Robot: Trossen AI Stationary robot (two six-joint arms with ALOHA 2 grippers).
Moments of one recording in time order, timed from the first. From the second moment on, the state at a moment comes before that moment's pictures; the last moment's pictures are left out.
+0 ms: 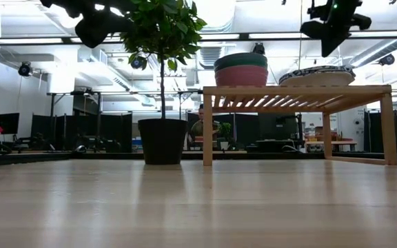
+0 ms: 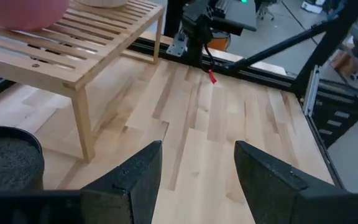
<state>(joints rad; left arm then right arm) -0.27 0.97 0.69 -0.09 -0.35 -0.36 -0.76 1.08 1.33 -1.11 0.54 0.21</state>
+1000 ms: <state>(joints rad) -0.28 1.04 0.69 -0.04 -0.36 -0.49 -0.76 1.00 1.17 -0.86 0.55 0.16</state>
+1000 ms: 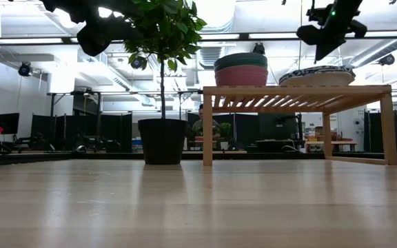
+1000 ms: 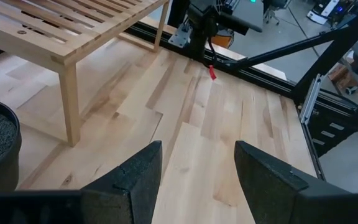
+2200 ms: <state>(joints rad) -0.28 1.04 0.69 -0.03 -0.36 -0.40 -0.78 1.18 1.11 -0.61 0.65 0.11</state>
